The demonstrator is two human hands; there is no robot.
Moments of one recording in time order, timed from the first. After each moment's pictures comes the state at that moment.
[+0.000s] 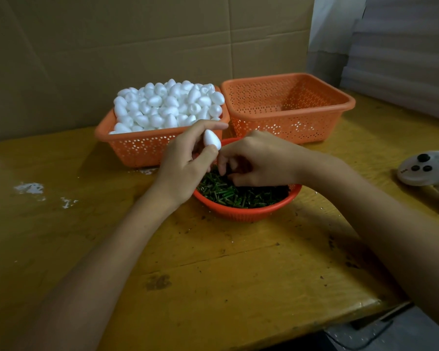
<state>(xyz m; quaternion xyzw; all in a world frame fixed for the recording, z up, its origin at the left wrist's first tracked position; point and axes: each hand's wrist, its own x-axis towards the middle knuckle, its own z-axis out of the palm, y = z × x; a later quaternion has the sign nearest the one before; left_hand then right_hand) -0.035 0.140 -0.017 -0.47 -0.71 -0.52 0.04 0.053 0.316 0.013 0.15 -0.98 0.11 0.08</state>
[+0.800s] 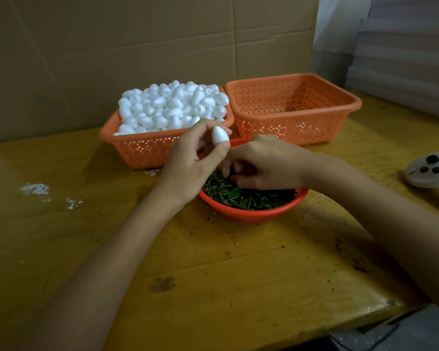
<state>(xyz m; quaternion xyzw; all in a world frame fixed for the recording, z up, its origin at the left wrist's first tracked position) -0.041 0.142 -0.020 -0.47 -0.69 -0.54 0.02 0.054 0.315 0.010 0.16 -0.98 0.10 0.09</state>
